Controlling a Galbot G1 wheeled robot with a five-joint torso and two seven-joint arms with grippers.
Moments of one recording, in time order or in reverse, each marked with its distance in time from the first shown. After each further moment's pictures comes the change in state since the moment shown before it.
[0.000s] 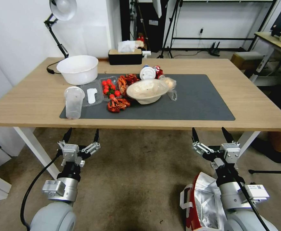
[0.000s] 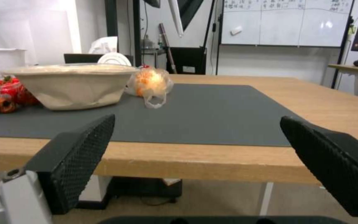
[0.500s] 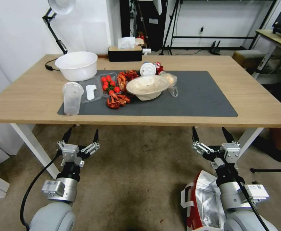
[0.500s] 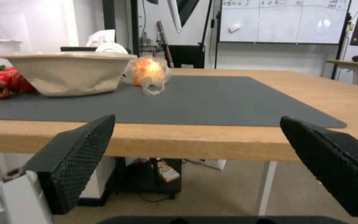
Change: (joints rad) left arm -0.005 0.010 0.004 0.010 -0.003 -0.004 0.001; right arm 0.002 0.012 -0.002 -0.001 -0.006 -0.004 0.002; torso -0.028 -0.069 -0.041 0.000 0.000
